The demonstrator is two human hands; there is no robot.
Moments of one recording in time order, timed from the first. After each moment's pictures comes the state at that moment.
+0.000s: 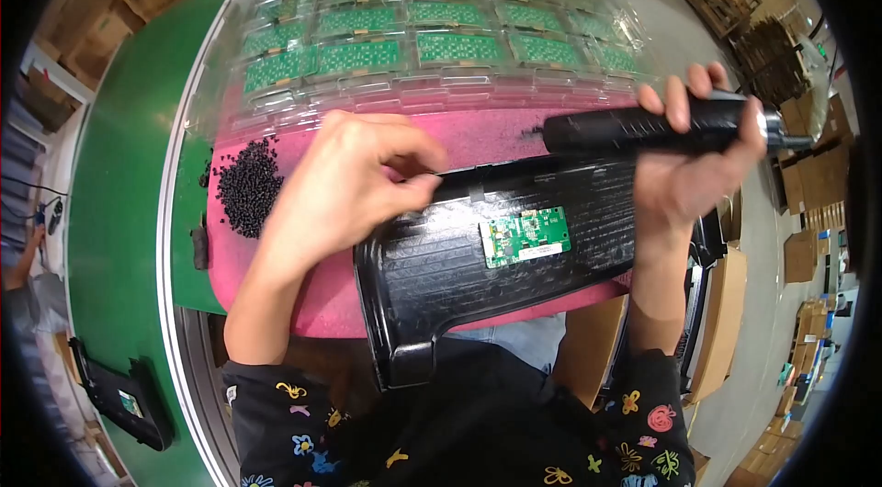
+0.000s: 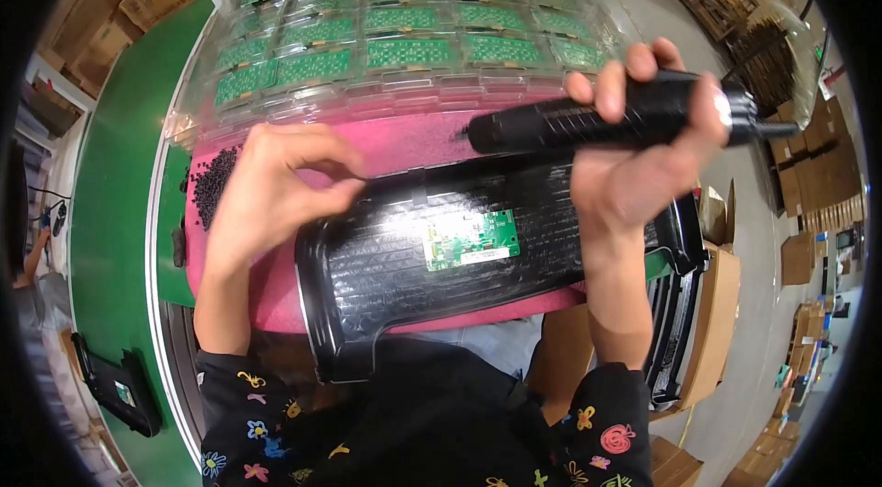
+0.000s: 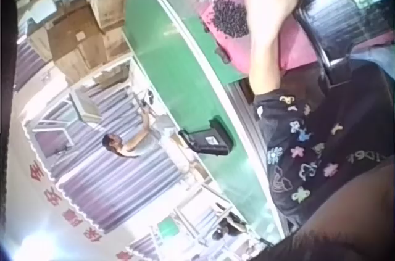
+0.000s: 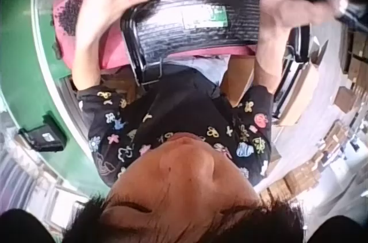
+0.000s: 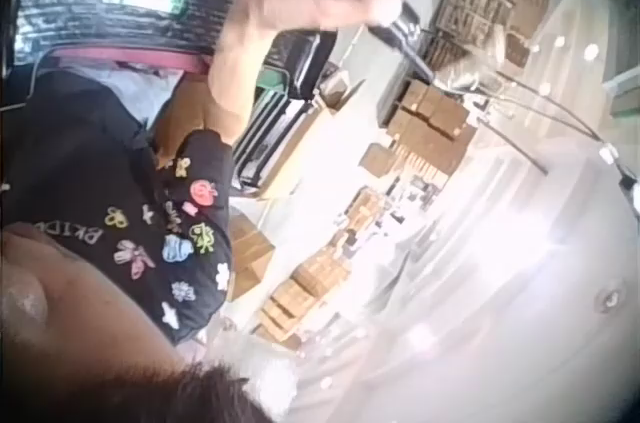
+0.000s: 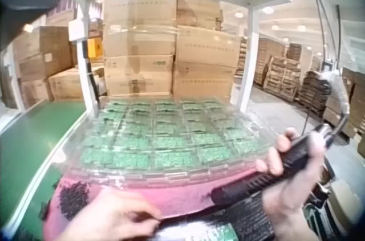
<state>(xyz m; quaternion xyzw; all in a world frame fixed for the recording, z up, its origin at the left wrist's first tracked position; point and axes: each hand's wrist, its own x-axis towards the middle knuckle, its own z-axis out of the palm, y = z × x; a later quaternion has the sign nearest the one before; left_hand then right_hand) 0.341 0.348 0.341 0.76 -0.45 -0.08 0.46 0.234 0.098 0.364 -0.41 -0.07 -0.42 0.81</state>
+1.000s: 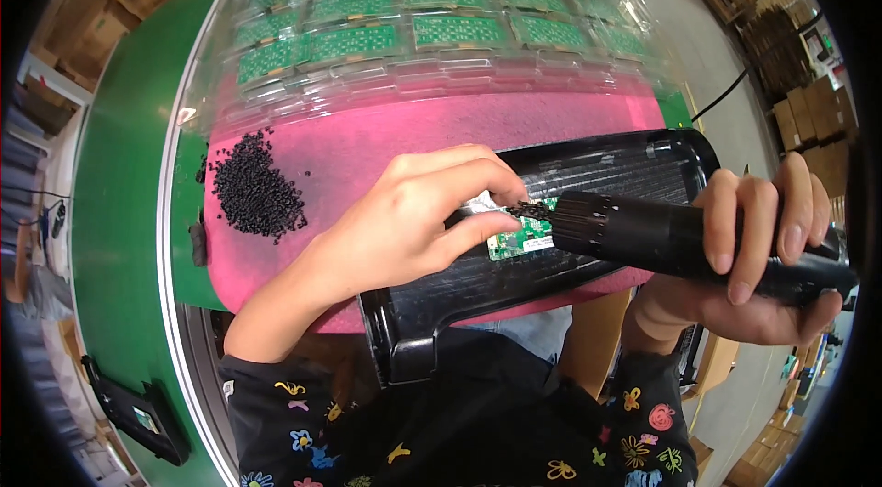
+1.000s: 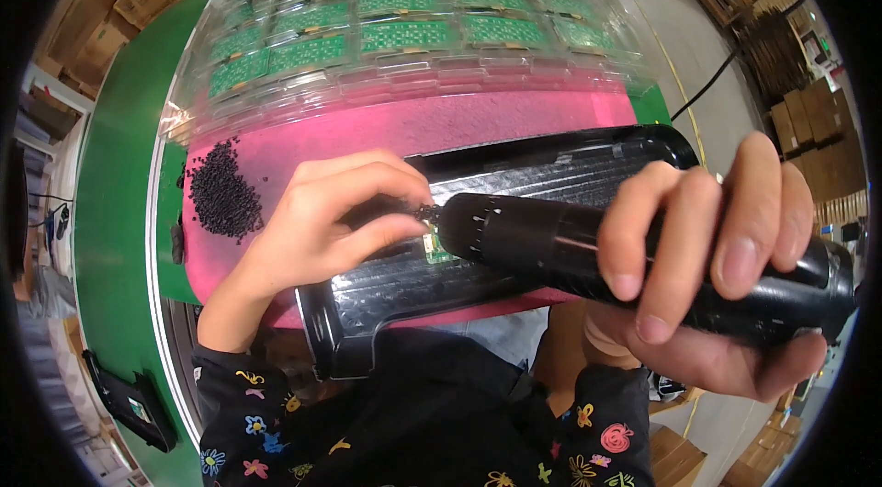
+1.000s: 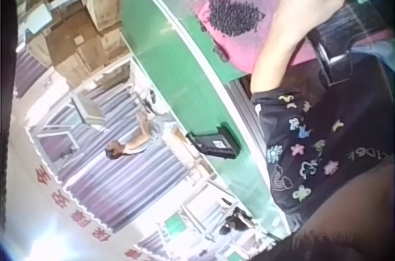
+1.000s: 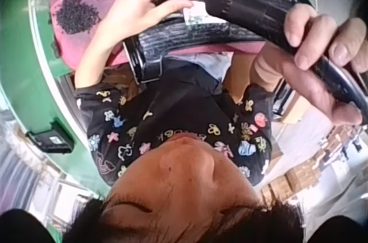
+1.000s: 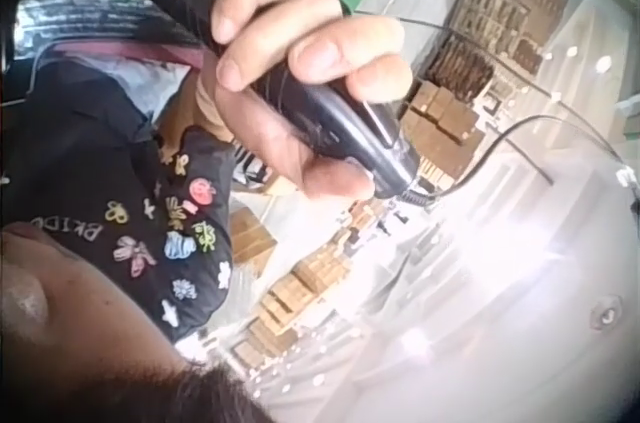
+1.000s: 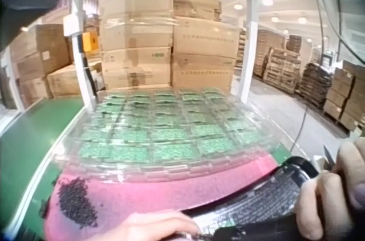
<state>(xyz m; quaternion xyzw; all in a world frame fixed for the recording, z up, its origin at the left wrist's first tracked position) 0.321 0.319 0.321 0.62 -0.56 -0.13 0.53 0.187 0.140 0.392 -0.42 -0.23 -0.40 0.78</state>
